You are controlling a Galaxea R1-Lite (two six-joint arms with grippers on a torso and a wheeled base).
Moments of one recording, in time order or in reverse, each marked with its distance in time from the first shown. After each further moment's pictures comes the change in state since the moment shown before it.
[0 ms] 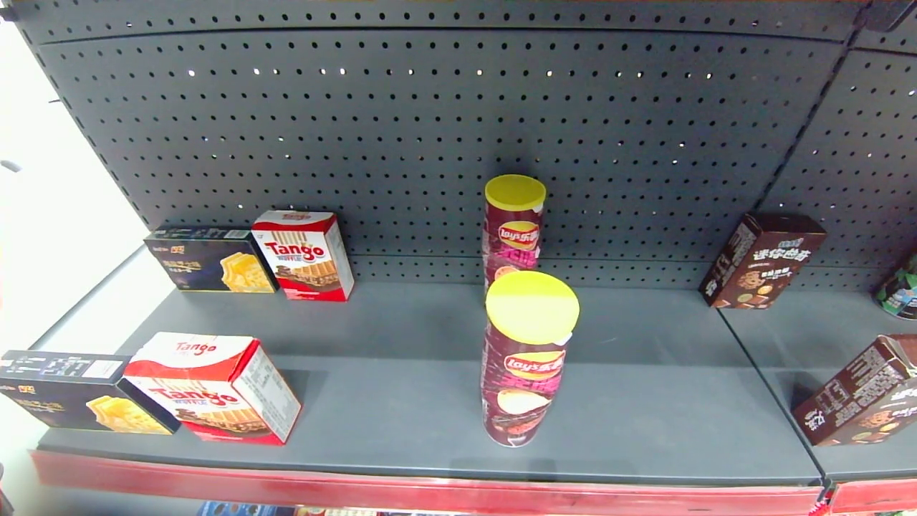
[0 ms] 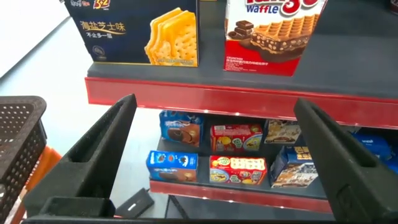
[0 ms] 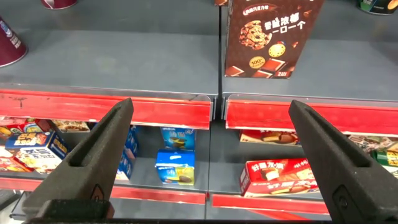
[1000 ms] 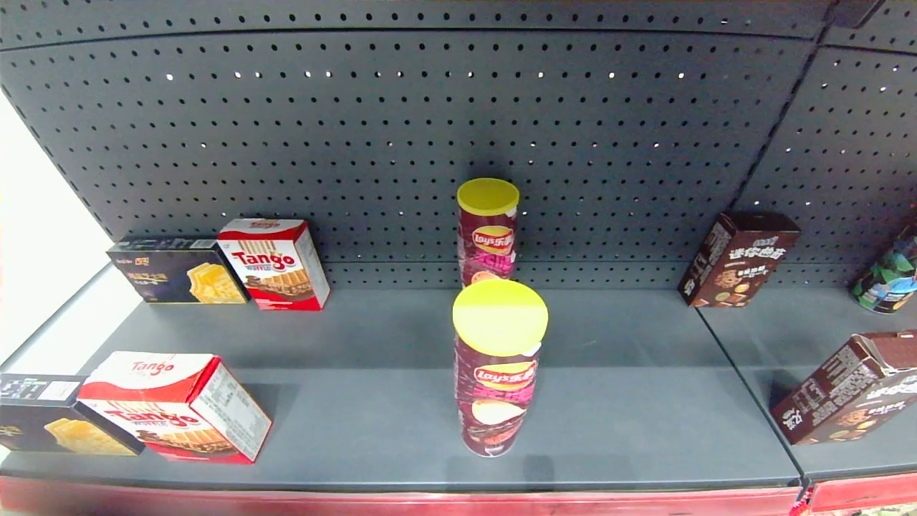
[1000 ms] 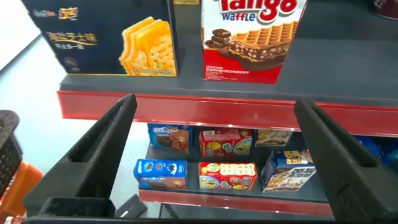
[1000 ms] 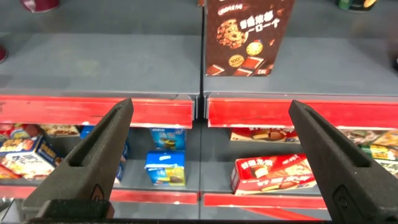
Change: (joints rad) left arm 0.000 0.000 -0.001 0.001 -0.003 0.001; right arm -0.001 0.000 0.000 0.000 0.000 0.001
